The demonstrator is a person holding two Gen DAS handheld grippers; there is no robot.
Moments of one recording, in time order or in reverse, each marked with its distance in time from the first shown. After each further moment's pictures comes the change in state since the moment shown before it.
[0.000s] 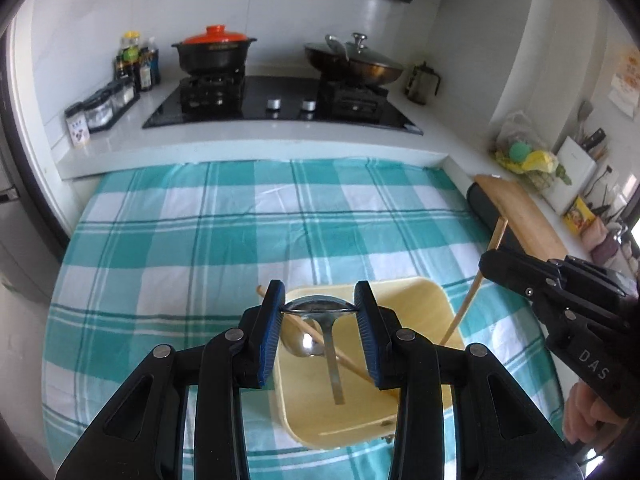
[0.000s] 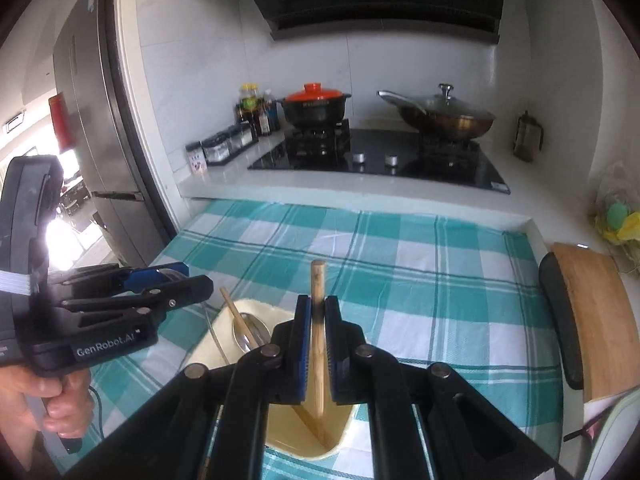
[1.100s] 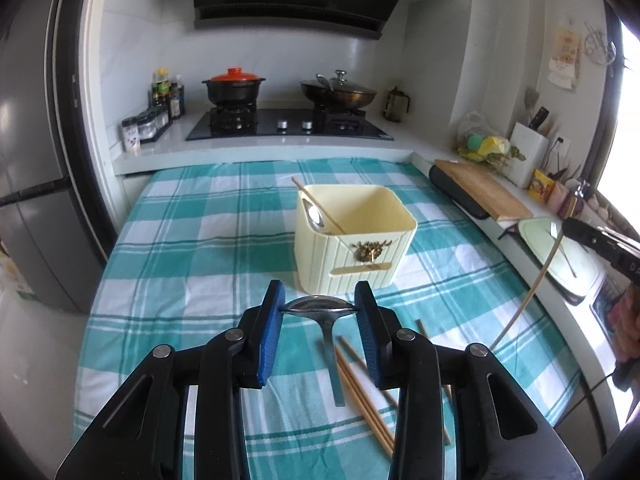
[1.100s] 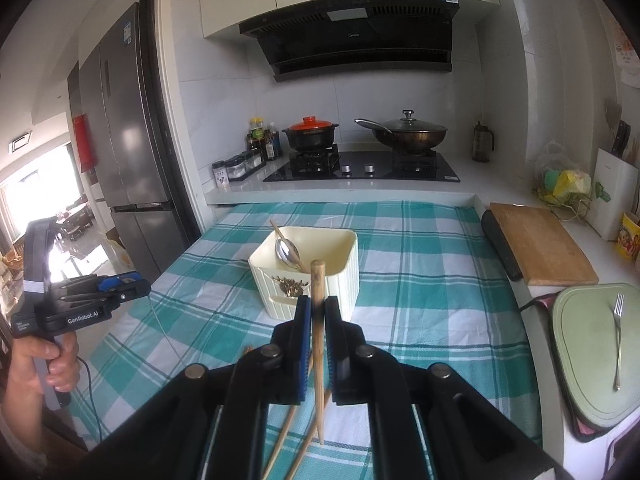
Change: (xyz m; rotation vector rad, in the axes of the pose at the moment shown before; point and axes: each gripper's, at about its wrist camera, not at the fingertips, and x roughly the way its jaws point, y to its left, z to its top) left arm -0.182 0.013 -0.157 0.066 -0.171 -0.006; right arm -0.212 0.025 -0.157 0.036 -0.159 -0.027
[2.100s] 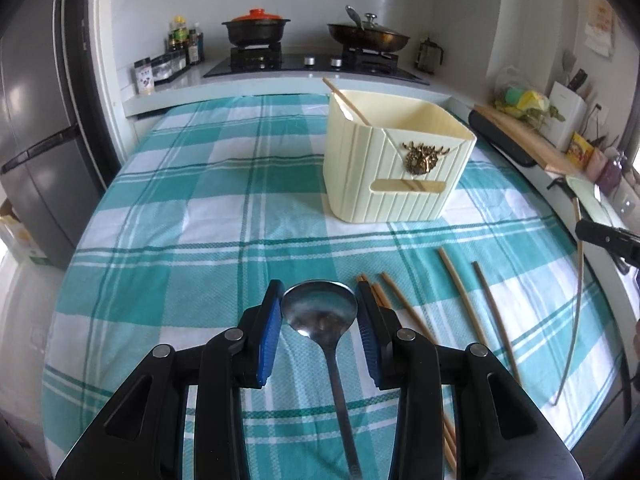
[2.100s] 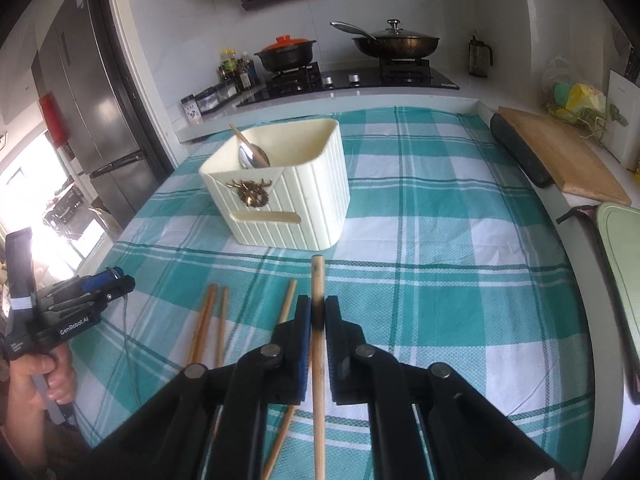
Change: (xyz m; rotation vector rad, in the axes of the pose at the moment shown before) left arm 0.068 0.011 -0.073 -0.031 0.144 0.098; right arm 0.089 -0.023 -0.064 0.094 0.244 0.004
